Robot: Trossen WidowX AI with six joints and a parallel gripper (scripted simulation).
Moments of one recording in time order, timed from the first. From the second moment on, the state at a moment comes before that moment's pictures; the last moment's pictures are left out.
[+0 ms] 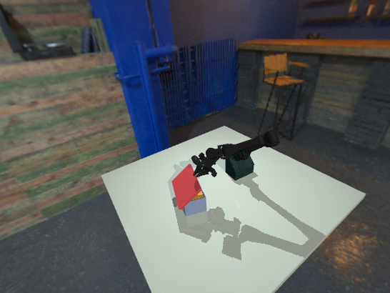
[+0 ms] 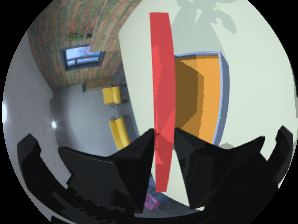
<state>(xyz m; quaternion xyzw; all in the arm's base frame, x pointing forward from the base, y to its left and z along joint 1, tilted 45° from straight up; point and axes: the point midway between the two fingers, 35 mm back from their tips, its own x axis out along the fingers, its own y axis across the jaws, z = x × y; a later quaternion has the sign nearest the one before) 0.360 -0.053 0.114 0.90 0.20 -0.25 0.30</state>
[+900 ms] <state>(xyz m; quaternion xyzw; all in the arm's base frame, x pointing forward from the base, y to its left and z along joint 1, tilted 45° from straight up) 0.358 -0.078 0.138 0.90 0.20 -0.26 0.30</state>
